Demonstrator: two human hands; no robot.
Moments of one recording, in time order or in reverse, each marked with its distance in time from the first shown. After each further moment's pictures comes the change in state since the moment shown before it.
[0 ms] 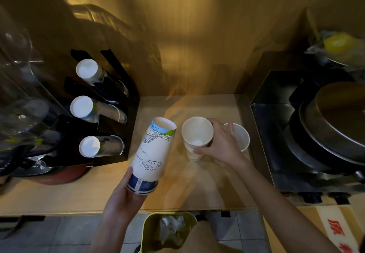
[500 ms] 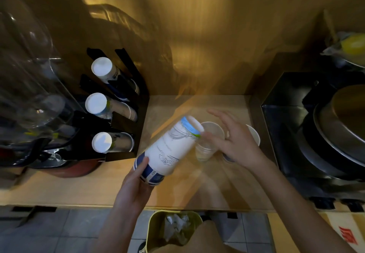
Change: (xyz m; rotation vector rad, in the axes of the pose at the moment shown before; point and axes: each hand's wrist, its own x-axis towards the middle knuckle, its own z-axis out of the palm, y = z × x) left_hand -0.009 0.009 0.023 0.140 0.041 0.123; right_hand -0.022 -0.049 -0.045 0.339 0.042 -0.195
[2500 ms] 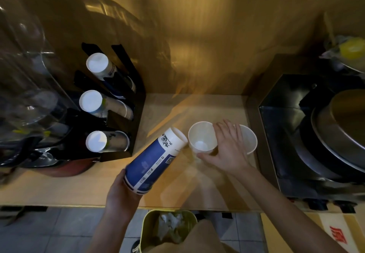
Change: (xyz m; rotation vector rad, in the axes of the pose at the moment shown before) left_hand 0.012 -0.006 -0.021 0.568 0.129 0.030; right_hand -0.002 0.065 0.035 -0.682 -0.107 0.076
